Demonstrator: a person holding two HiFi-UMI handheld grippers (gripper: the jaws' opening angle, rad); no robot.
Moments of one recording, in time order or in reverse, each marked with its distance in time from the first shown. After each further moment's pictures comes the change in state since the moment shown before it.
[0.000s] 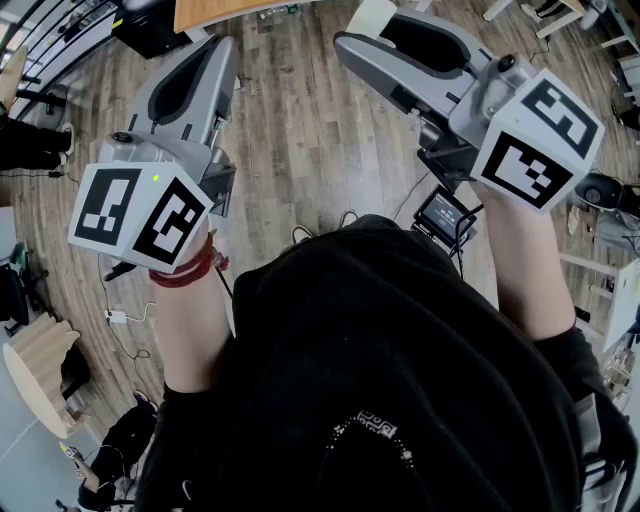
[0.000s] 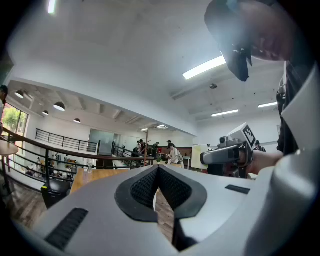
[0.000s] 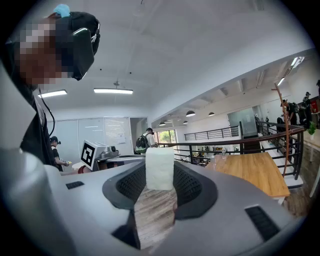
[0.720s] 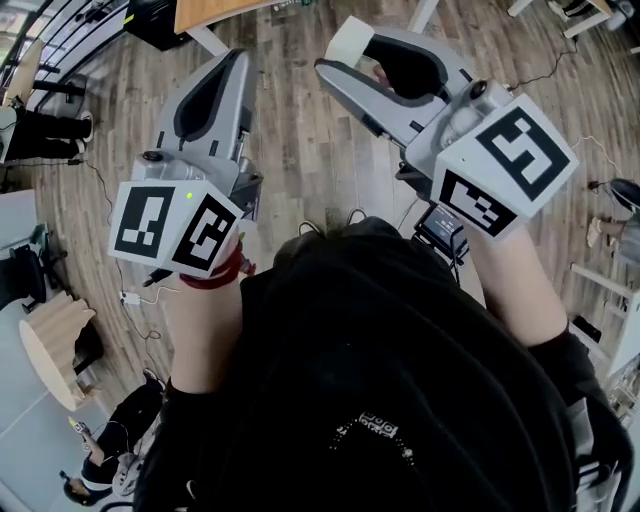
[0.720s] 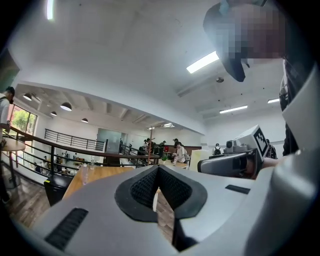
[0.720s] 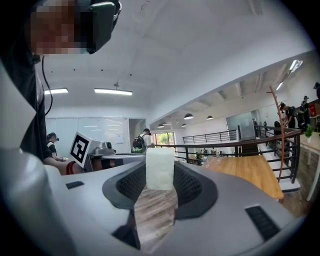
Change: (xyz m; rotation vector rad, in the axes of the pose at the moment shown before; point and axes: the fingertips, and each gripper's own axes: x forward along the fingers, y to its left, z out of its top) left arm 0.078 -0.051 -0.030 -0.018 0.014 0.088; right arm -0.039 -0.065 -0.039 -0.022 -0.032 -0.010
